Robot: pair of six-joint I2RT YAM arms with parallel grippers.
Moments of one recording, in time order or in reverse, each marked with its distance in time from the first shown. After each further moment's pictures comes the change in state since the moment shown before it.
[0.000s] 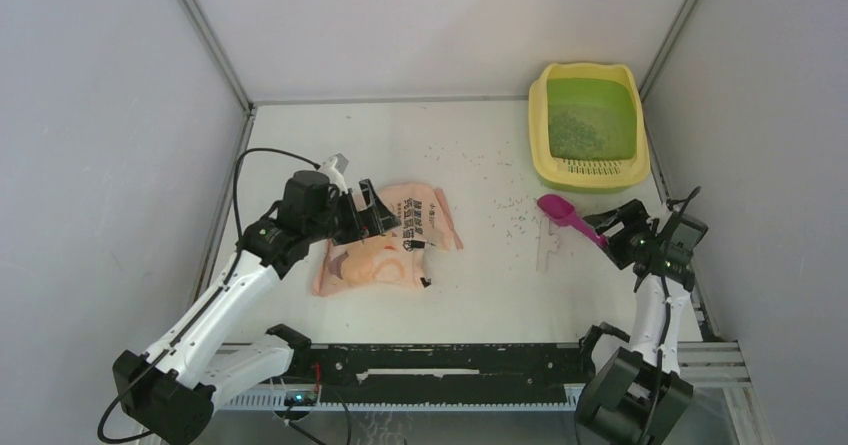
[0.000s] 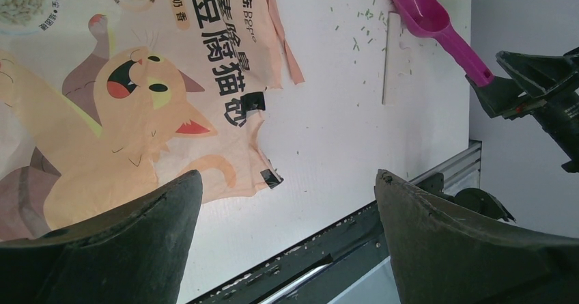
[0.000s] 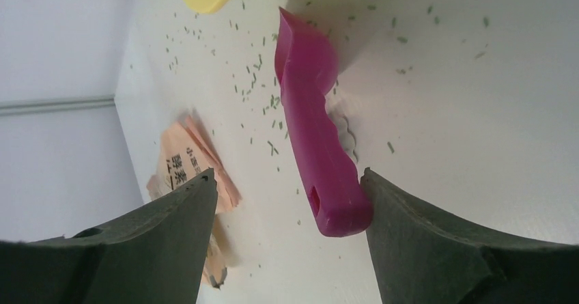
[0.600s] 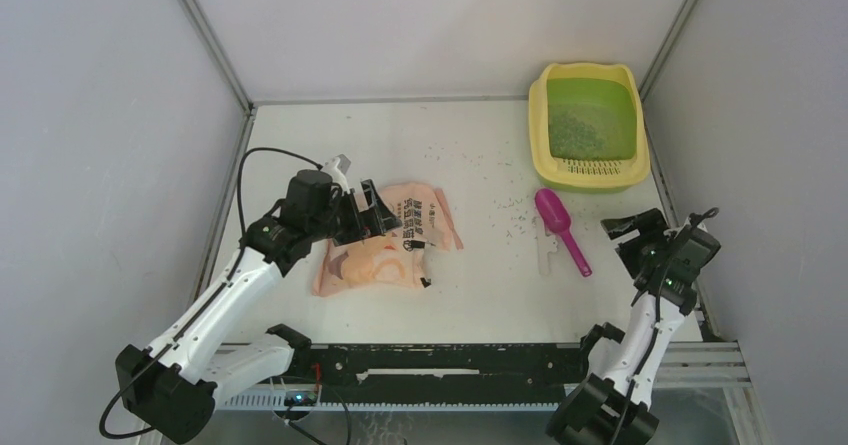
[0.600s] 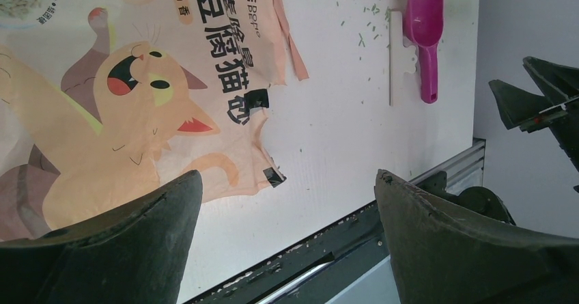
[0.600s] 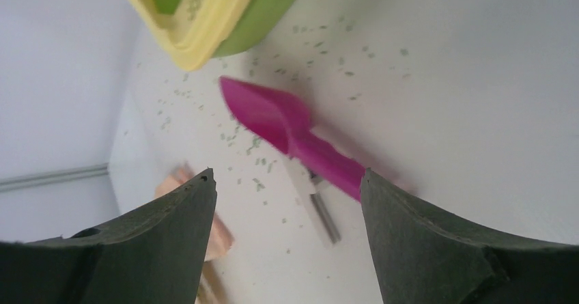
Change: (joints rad) left arm 0.000 0.025 0.000 -0.003 0.003 0.000; right arm -0.095 -0.175 -0.009 -0.119 0.139 0.007
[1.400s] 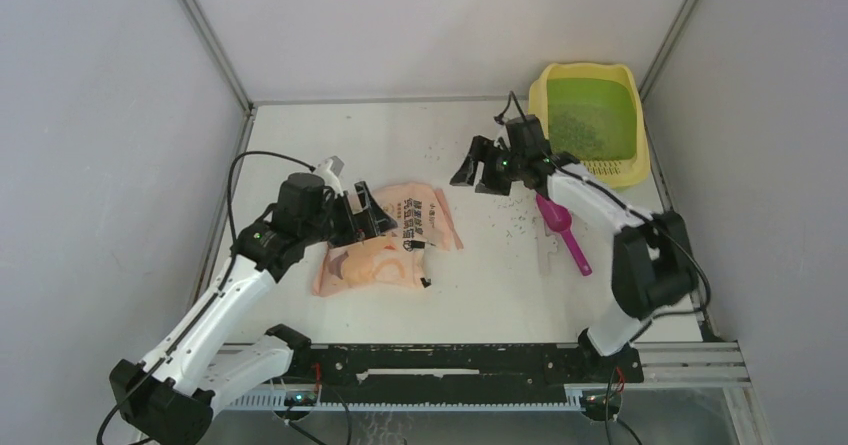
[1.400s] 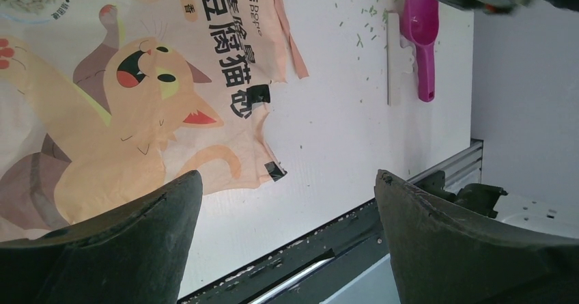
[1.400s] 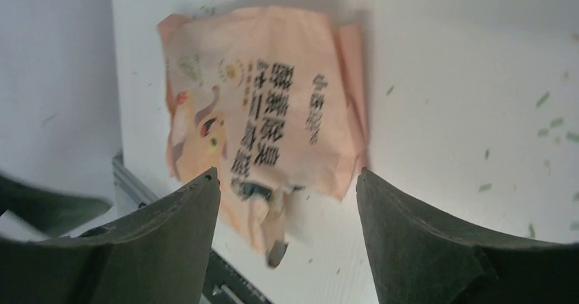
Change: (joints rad) left arm 0.014 -0.035 0.000 -0.032 0.003 0.008; right arm 1.065 0.809 0.655 0.142 0.108 0.039
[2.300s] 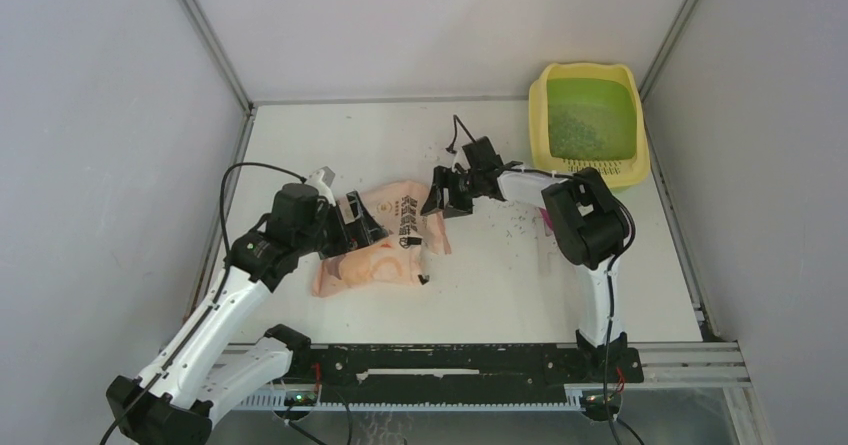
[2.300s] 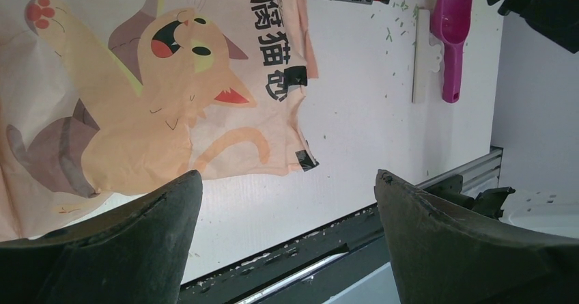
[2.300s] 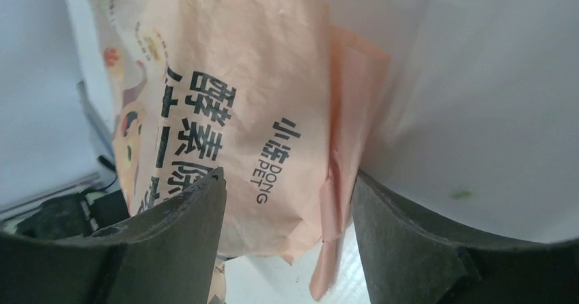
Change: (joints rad) left arm 0.026 -0.092 -0.047 -0.076 -0.040 0.000; right arm 0.105 0.545 0.199 0.132 -0.171 -0.124
